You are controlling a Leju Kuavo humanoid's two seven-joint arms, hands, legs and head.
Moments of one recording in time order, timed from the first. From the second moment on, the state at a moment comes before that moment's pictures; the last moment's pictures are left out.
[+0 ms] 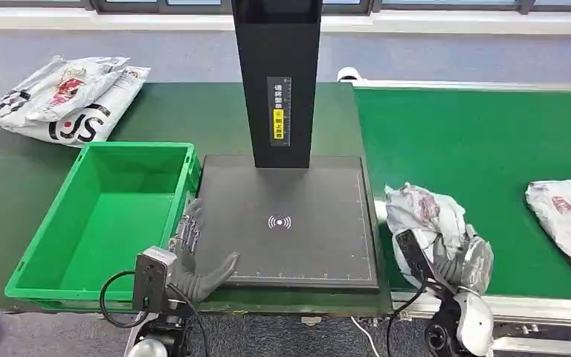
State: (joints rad) left arm 0.09 -0.10 -0.34 -1.61 -0.19 0.25 -0.23; right arm -0.02 0.07 -0.09 -1.35 1.21 -0.50 0.18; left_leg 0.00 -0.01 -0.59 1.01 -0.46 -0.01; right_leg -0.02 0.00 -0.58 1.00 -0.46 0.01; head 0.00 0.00
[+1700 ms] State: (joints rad) left arm -0.10 -0.07 -0.34 -1.46 -0.08 0.30 -0.31; right arm -0.47 0.15 0.58 -1.01 0.83 -0.27 0.07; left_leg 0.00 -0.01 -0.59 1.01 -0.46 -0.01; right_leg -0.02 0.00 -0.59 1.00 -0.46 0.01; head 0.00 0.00
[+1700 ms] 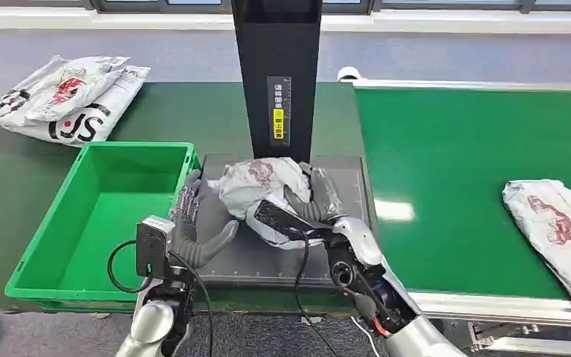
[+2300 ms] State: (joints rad) left arm -0.06 -0.06 -0.34 -1.50 -0.09 0.31 -0.31; right arm -0.43 0.14 0.59 -0.96 0.92 -0.27 0.14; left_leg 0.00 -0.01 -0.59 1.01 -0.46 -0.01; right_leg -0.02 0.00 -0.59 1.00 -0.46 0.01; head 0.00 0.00
